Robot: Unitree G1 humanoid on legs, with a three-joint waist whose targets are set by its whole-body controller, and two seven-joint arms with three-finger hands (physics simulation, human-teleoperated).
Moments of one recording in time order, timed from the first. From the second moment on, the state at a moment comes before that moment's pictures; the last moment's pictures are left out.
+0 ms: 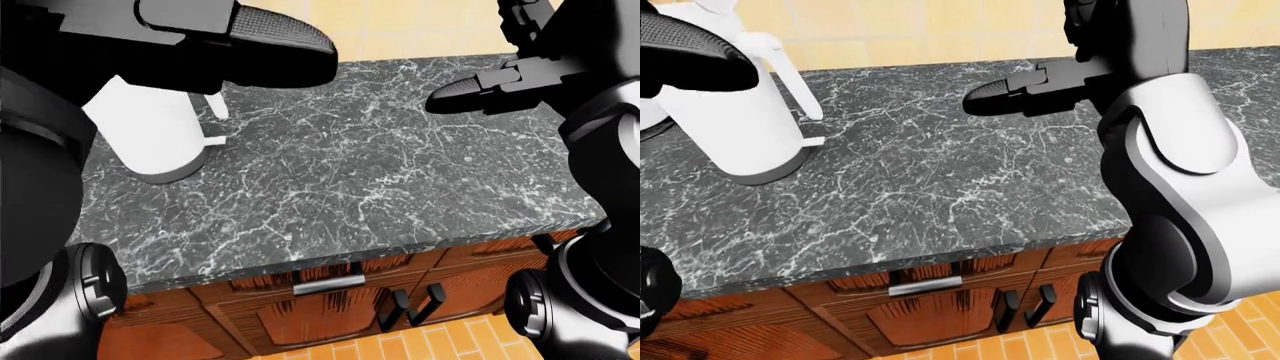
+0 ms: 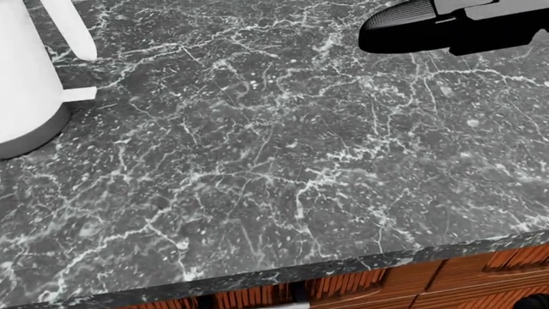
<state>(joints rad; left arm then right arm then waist) -1.20 0.69 0.22 -0.70 -1.44 1.15 0.96 -0.96 -0.44 -0.23 -0.67 0.37 1.24 -0.11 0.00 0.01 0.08</state>
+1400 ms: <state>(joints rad) -1.23 0.68 0.42 0.24 -1.19 0.88 0.76 -0.99 -0.42 -0.21 -0.66 0.40 1.25 -0.12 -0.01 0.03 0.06</state>
